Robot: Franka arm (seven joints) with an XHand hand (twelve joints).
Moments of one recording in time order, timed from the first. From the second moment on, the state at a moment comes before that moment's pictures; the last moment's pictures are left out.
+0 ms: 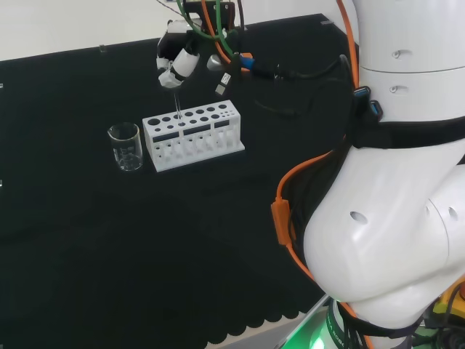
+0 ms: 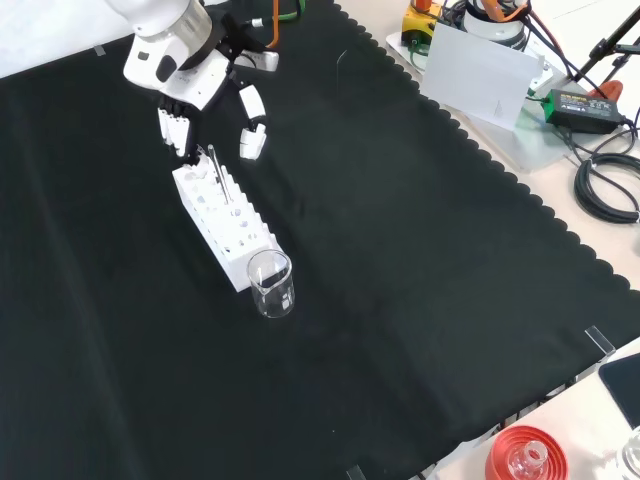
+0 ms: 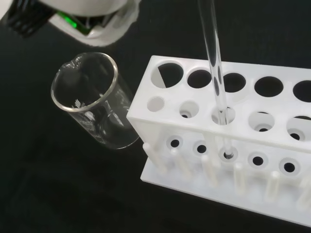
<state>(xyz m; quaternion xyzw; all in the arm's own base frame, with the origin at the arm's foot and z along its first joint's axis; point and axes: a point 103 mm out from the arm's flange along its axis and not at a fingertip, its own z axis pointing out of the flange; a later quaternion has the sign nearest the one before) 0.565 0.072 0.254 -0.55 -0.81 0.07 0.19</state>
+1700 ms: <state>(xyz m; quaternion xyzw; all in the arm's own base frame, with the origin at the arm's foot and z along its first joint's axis) 0.568 0.077 0.251 -0.57 -0.82 0.04 0.11</state>
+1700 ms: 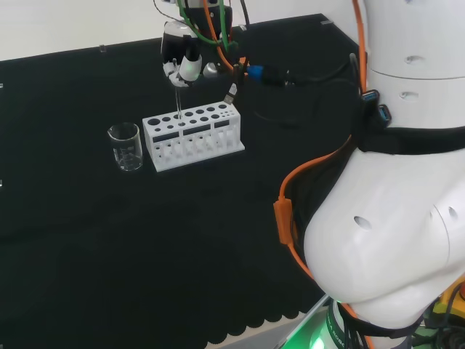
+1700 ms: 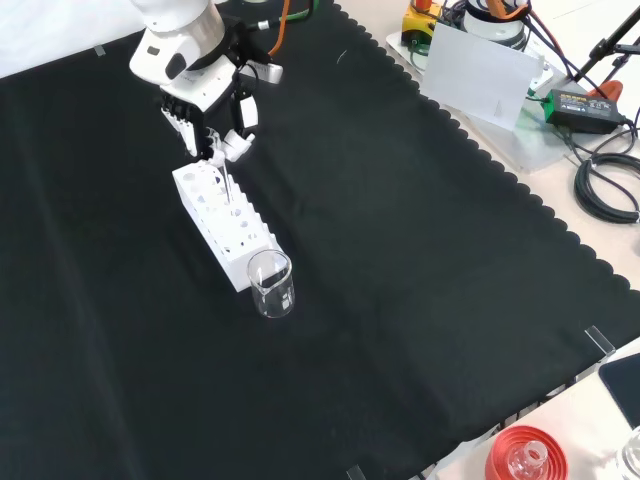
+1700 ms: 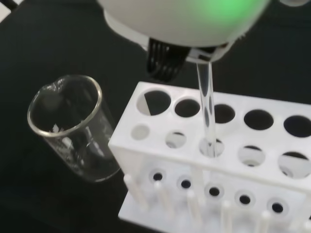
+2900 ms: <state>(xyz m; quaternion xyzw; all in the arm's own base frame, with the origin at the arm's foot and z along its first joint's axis) 0.543 0.073 0.303 -0.58 -0.81 -0.02 0.06</state>
